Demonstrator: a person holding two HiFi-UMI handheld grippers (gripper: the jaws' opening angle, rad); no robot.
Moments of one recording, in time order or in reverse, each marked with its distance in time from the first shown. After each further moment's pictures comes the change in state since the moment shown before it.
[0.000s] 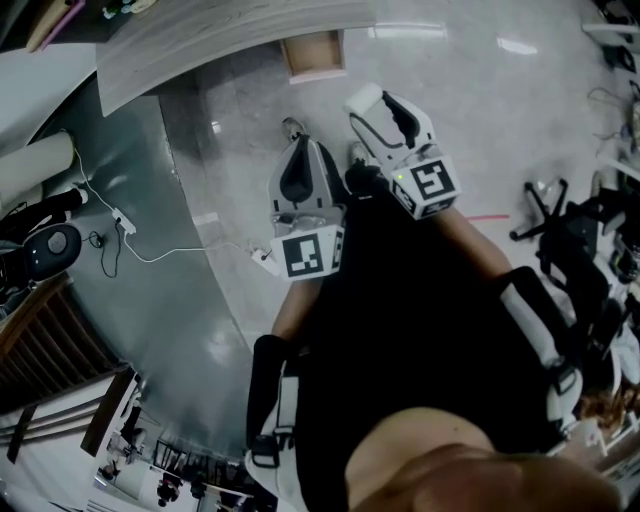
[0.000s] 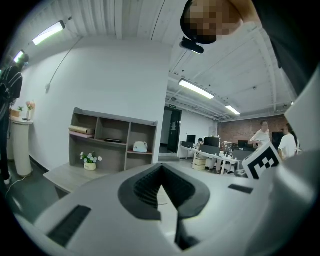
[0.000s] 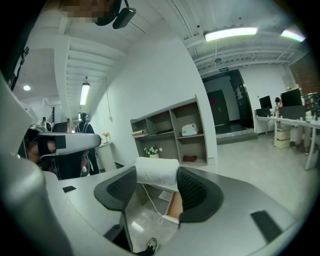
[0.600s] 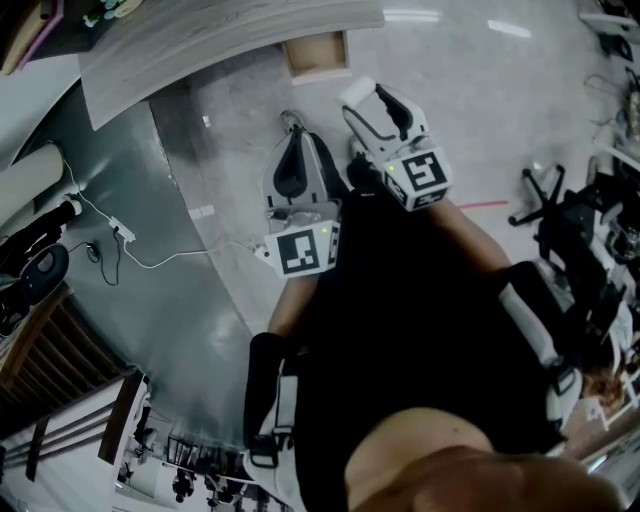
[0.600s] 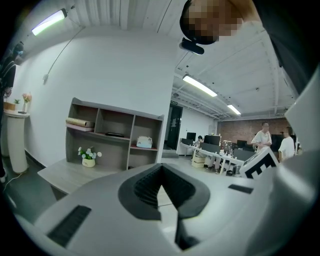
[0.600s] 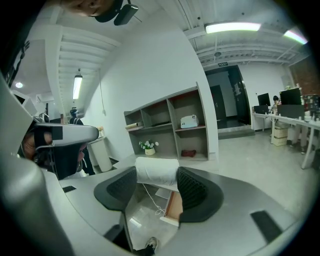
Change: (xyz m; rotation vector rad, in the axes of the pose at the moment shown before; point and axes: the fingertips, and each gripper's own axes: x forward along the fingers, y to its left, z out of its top) left arm 0.053 0.059 -0.005 -0.023 0.052 -0.026; right arm 0.079 -0.001 -0.005 0.035 0.058 -0.041
